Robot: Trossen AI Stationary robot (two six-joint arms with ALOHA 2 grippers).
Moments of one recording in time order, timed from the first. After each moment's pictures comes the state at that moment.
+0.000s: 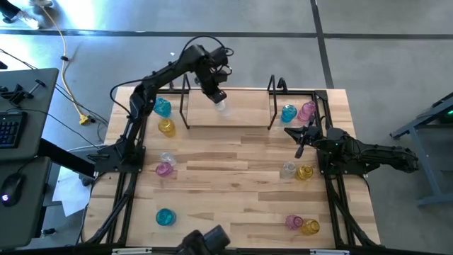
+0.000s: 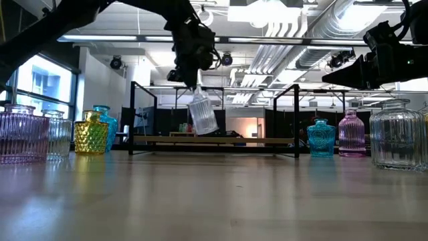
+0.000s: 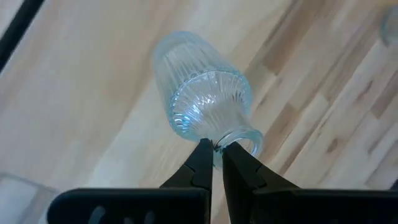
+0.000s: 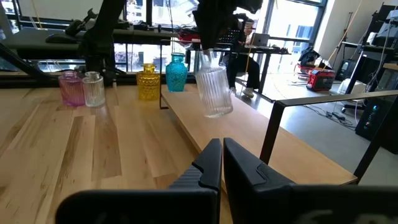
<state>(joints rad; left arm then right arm) 0.62 2.19 2.28 -1.55 0.29 0.00 -0.17 0.11 0.01 0.05 0.24 -0.09</state>
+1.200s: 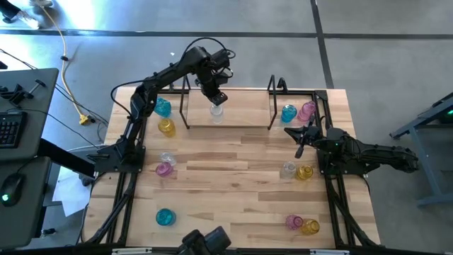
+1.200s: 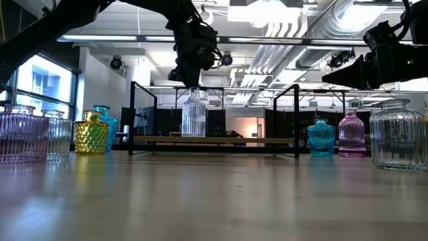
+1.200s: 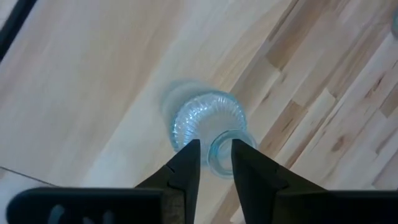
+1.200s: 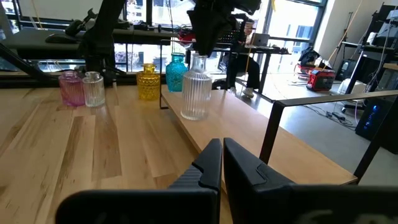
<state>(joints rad) 0.61 2.19 2.28 -1.53 0.26 -0.02 -0.17 0.11 0.01 0.05 0.24 -0.09</state>
